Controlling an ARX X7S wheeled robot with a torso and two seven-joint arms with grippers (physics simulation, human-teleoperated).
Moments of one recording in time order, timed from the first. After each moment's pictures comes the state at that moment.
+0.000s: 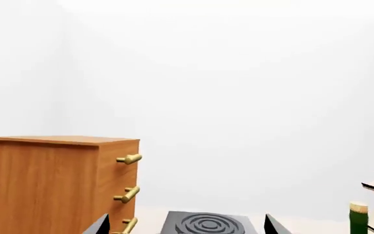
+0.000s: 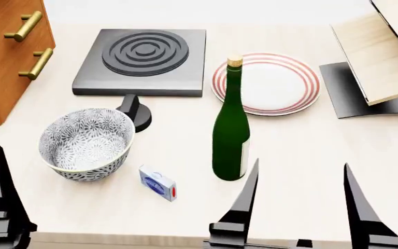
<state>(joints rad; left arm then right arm) -0.03 -0.16 0.02 0.81 -0.18 -0.40 -0.23 0.04 0.14 -0.17 -0.84 -0.04 0.52 0.27</state>
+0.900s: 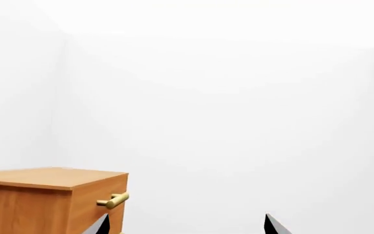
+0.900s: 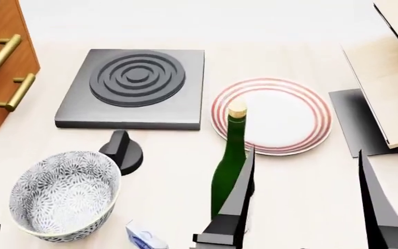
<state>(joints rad) -0.06 -0.30 -0.01 1.04 -0.37 -0.52 -0.39 0.06 0.19 -0.27 -1.03 -0.15 0.58 0.31</state>
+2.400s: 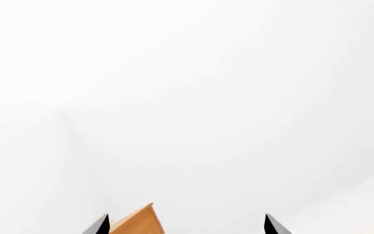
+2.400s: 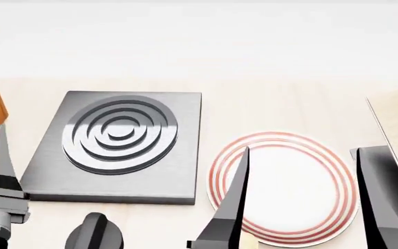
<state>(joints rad) -0.30 -0.72 0.41 0.69 -0.05 -0.48 -0.54 0.02 0.04 -0.21 -1.04 -0.28 0.52 0.10</state>
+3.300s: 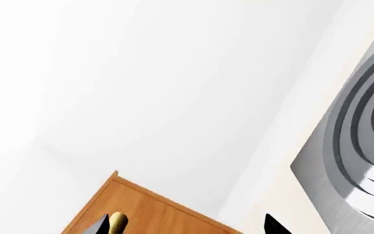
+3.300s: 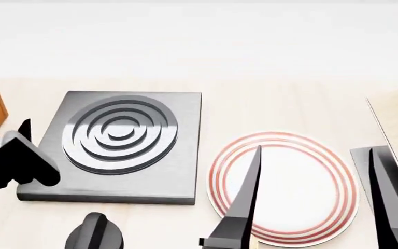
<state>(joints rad) -0.86 -0.59 0.80 -0.45 0.24 -0.21 -0.25 0.02 0.06 -0.17 -1.04 -0.23 0.51 0.12</state>
